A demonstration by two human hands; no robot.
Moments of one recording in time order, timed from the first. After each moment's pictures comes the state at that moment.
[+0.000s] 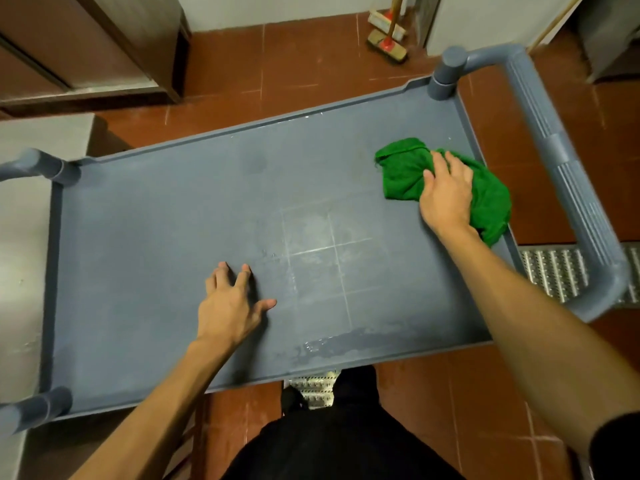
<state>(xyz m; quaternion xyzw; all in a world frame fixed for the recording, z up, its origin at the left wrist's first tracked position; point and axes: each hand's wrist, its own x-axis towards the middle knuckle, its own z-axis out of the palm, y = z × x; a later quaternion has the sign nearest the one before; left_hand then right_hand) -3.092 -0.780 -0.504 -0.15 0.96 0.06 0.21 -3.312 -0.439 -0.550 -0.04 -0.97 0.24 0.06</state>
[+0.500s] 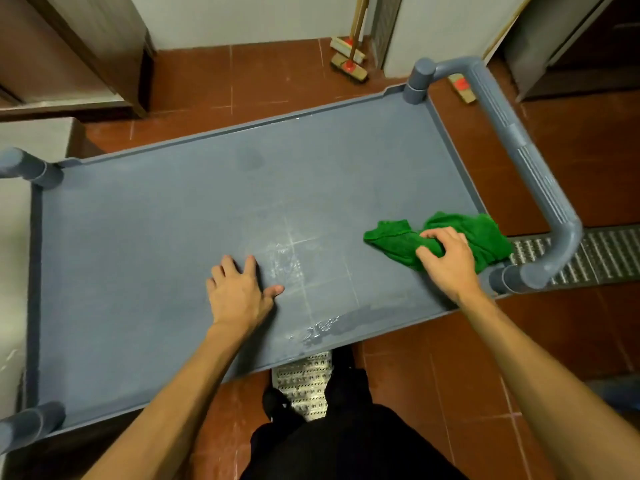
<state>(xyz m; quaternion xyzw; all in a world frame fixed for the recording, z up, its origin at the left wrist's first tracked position) -3.085 -0.788 -0.507 -0.11 0.98 0.05 0.14 -3.146 -0.430 -0.511 -0.08 -0.94 0.33 -0.03</state>
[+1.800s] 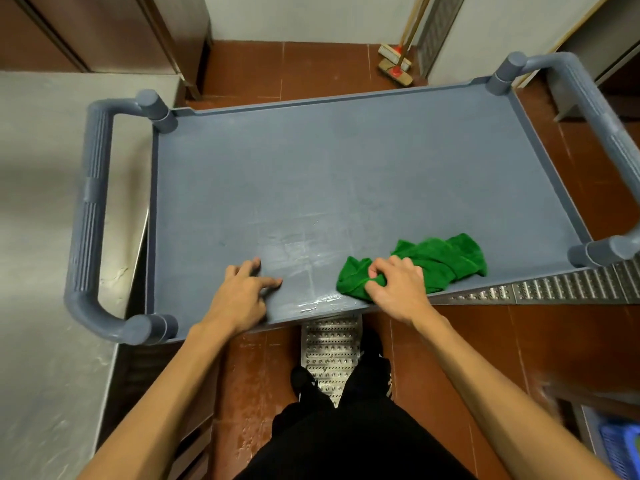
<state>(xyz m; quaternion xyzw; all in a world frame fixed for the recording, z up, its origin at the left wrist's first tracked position) -2.961 -0.964 -0.496 -0.03 0.96 0.17 0.23 -3.015 -0.670 -0.506 0.07 -0.96 0.21 -0.18</state>
